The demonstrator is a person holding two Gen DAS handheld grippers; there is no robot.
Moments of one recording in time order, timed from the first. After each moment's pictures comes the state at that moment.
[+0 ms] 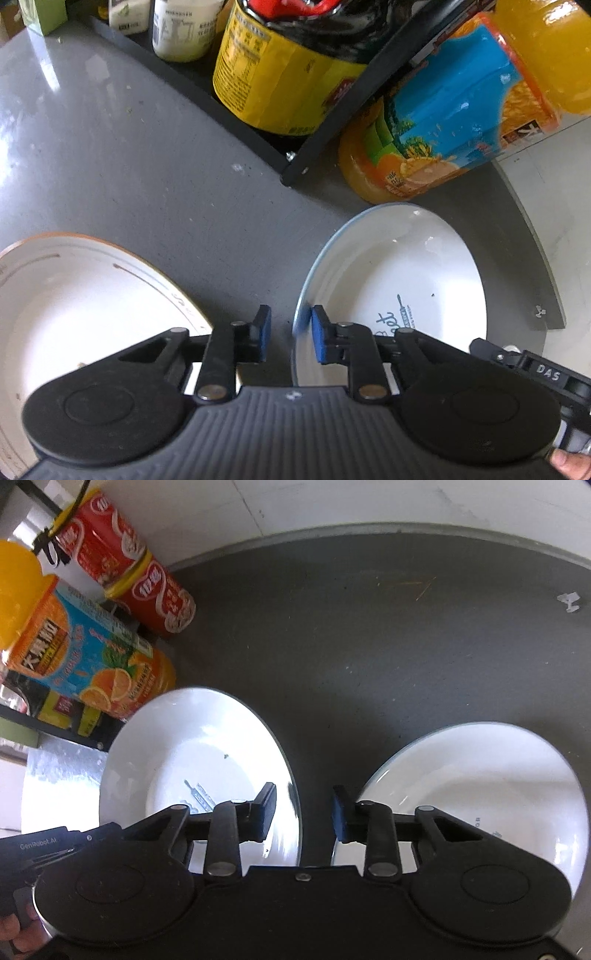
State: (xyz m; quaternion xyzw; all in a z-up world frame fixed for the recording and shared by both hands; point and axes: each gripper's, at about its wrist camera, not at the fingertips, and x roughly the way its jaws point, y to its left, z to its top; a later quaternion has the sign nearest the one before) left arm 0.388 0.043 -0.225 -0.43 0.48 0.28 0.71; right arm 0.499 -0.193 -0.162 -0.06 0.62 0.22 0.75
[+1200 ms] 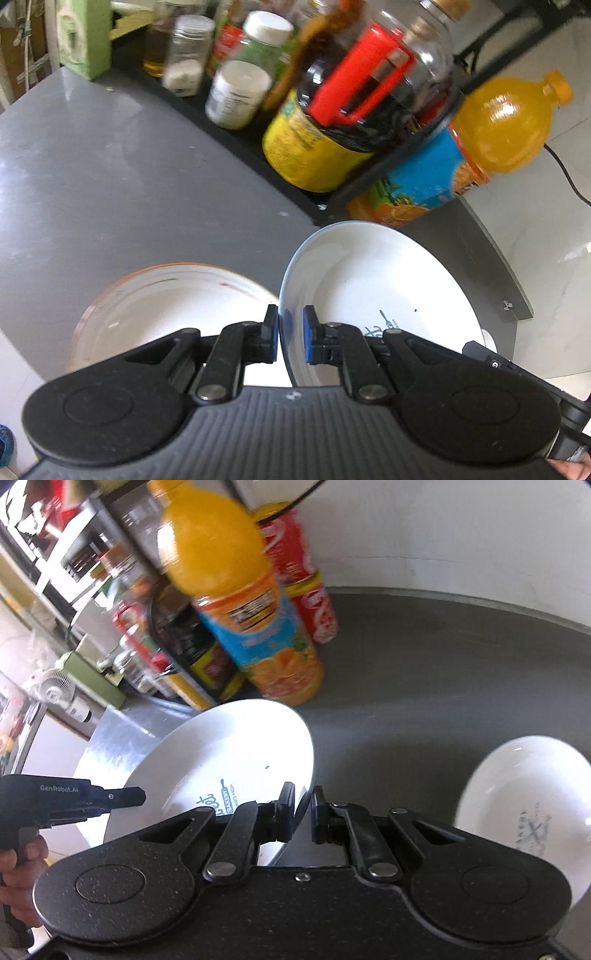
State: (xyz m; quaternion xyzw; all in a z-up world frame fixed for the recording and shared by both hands) left arm 0.298 0.065 -0.151 -0.41 0.43 0.26 0.76; right arm 0.397 -0.148 -0.086 -0.09 0.54 0.34 0.77
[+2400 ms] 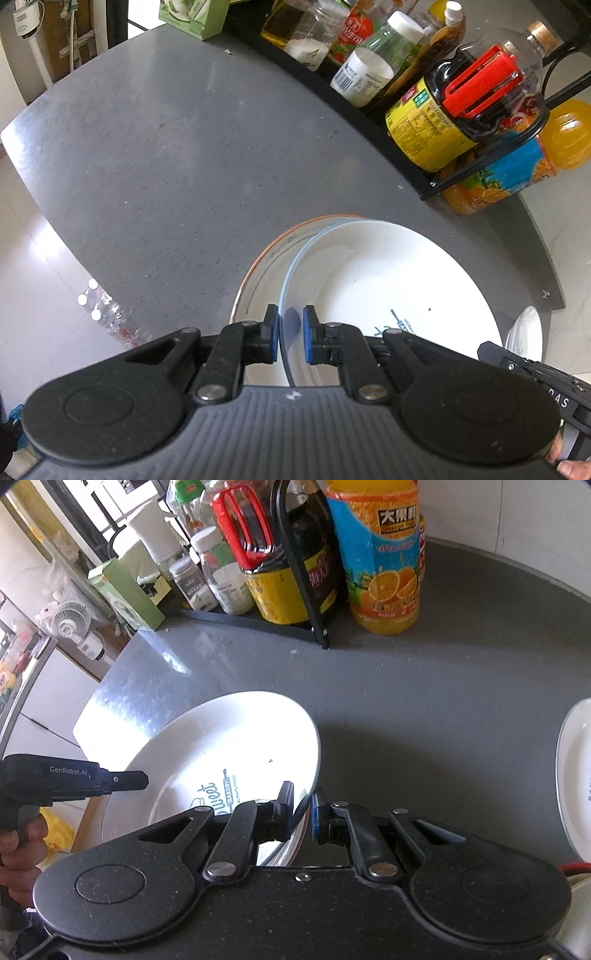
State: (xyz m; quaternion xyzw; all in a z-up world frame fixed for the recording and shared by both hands) left arm 0.191 0.097 -0.187 -0.42 0.45 0.29 0.73; right arm 0.307 -0.087 -0.113 -0.15 0.56 0.36 0.73
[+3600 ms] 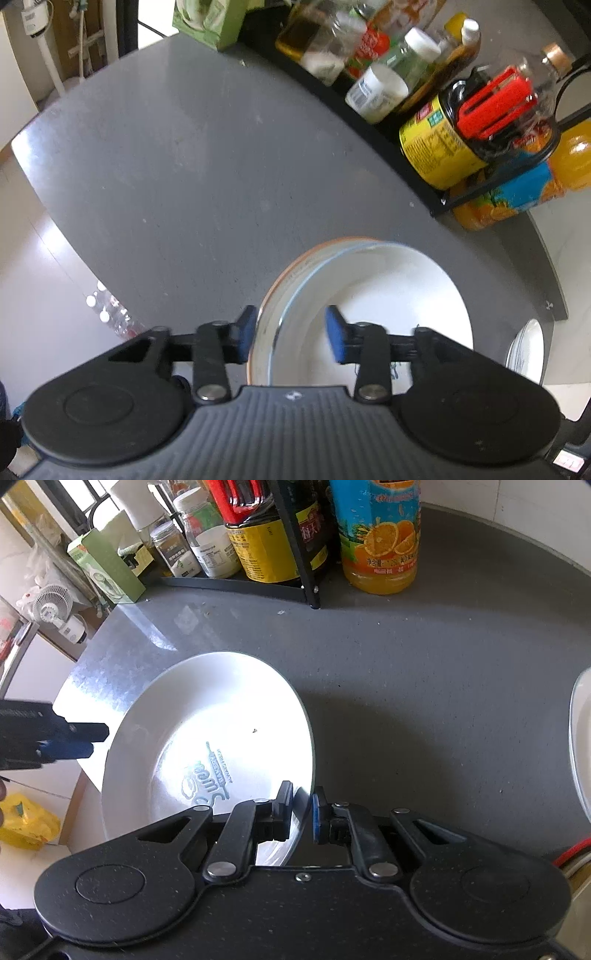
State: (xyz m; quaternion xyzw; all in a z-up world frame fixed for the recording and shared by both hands) left arm 0.183 0.115 -0.176 -0.42 0.45 0.31 0.73; right arm 0.305 -0.077 -0.134 -0.17 0.58 0.33 0.72
